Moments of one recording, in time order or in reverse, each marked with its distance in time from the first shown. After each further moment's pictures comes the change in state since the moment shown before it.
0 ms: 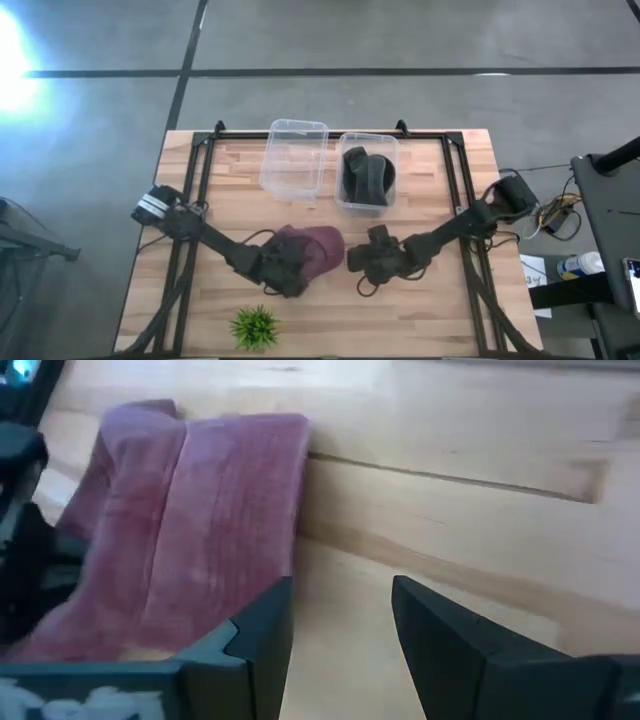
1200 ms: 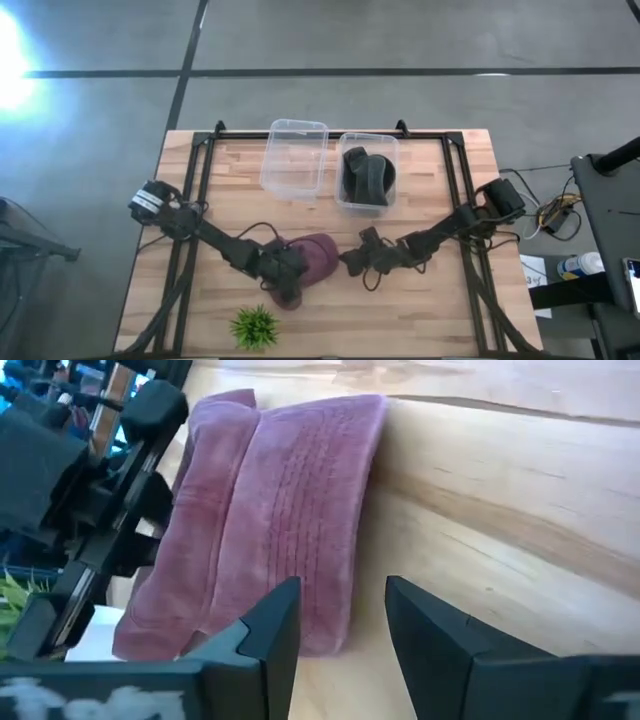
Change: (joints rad) left arm 0.021 0.060 -0.067 0.059 0.227 0.242; right arm -0.063 0.105 -0.200 0.737 -0.172 -0.256
